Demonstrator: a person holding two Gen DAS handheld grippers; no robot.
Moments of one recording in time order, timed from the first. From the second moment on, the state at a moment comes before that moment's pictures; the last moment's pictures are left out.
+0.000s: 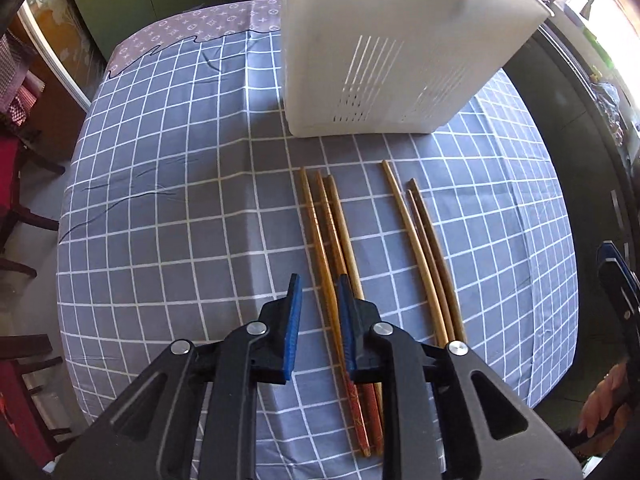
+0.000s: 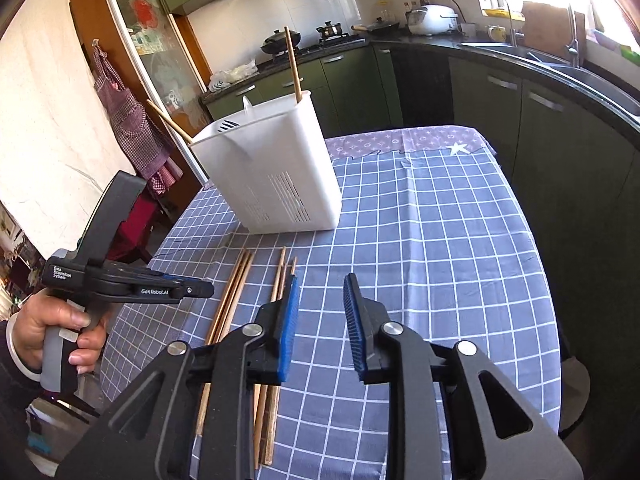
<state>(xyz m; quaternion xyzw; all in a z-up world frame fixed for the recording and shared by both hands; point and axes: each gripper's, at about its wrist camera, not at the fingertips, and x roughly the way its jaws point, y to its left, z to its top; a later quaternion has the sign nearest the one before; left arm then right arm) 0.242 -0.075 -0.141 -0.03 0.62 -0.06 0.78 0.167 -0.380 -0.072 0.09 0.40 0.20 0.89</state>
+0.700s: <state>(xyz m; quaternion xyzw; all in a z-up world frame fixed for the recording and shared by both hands) 0.269 -0.115 -0.167 0.02 0.64 -0.03 0.76 0.174 -0.392 -0.083 0.11 0.41 0.20 0.88</state>
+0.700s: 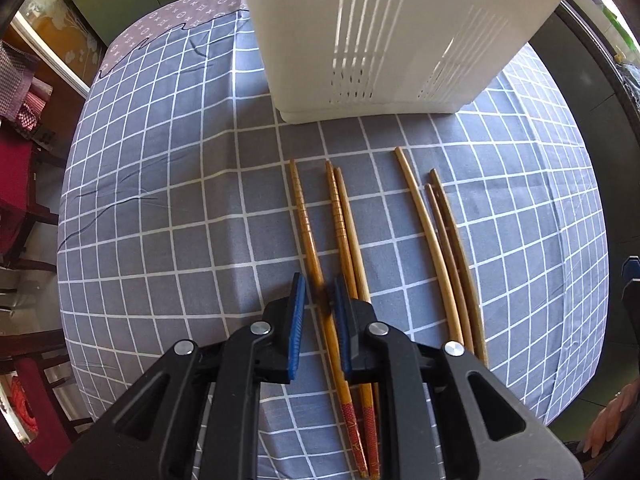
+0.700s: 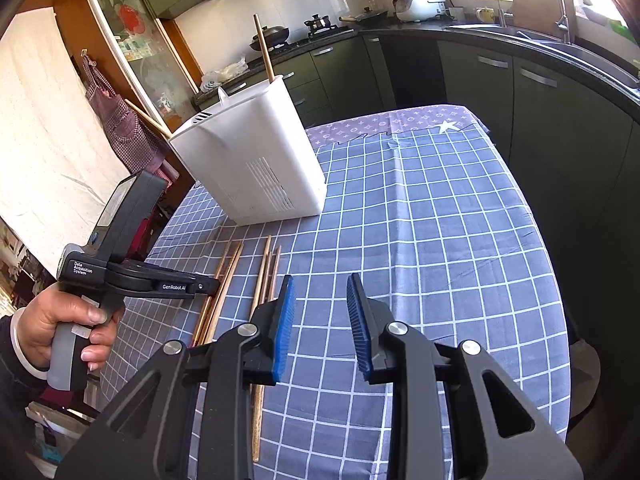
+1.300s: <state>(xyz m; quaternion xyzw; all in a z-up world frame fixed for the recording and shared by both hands) 0.267 -0.095 -0.131 -0.01 0.64 -0.05 0.76 0.224 -0.322 -0.109 0.01 0.51 0.25 0.82</state>
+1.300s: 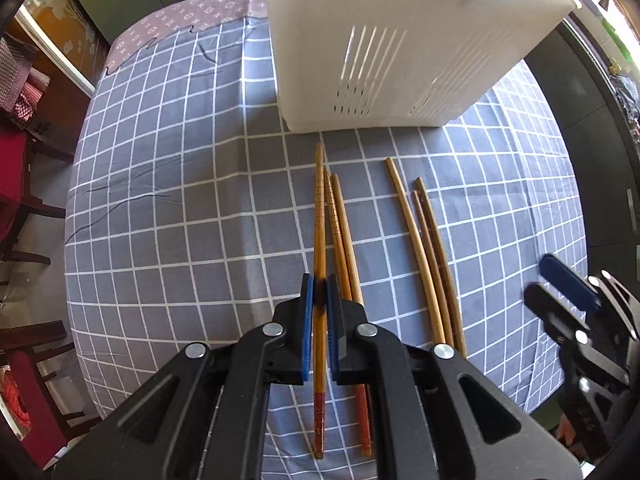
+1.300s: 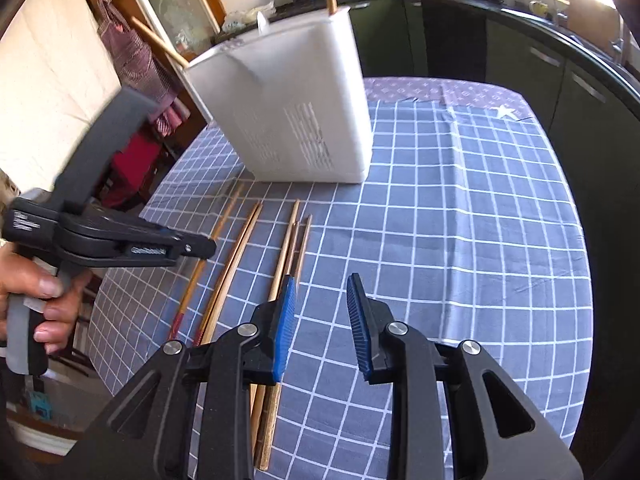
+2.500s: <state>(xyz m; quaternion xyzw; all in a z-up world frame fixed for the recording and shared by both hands) 0.190 -0.070 -0.056 0.02 0.54 -0.11 0.84 0.271 -0.228 -0.156 -0.12 0.67 0.19 0.71</state>
